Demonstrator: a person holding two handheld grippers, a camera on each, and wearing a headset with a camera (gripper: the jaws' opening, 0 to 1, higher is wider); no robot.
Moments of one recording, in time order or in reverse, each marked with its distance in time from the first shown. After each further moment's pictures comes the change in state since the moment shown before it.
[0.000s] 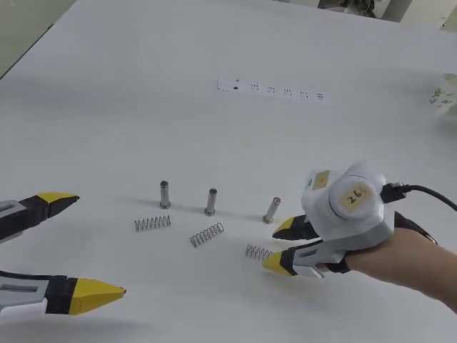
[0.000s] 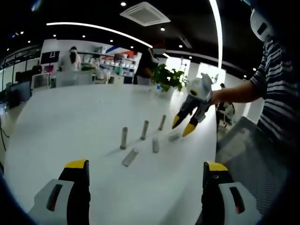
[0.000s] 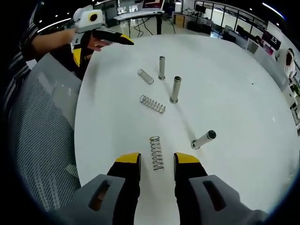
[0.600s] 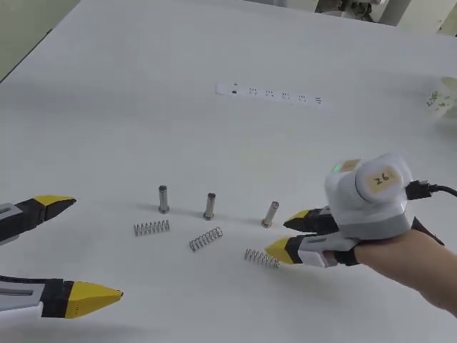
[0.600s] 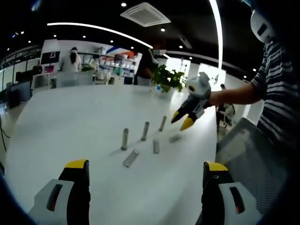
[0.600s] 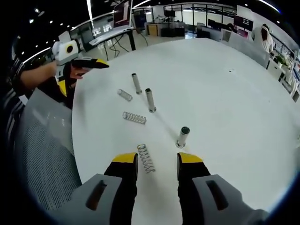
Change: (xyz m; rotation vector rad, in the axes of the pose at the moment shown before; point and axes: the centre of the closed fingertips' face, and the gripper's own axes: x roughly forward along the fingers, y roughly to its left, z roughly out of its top) left arm -0.001 0.002 0.003 -0.003 -0.006 0.001; right arm -0.016 -0.019 0.008 0.245 -0.117 -0.056
